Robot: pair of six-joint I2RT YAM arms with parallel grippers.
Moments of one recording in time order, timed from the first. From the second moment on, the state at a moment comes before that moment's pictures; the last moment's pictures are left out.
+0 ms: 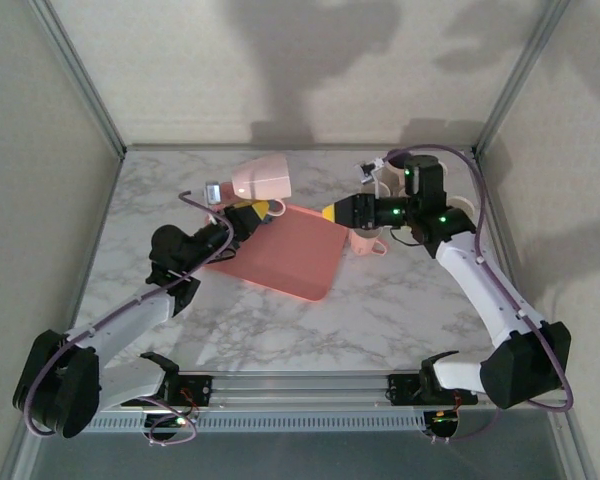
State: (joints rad) left arm -0.40 1.15 0.57 0.89 0.56 -0.94; right arm 0.36 1.29 1.17 -0.33 -1.07 0.50
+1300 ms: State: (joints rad) left arm -0.48 1.27 0.64 0.91 0.46 -1.14; right arm 0.54 1.46 1.11 0.19 -0.99 0.84
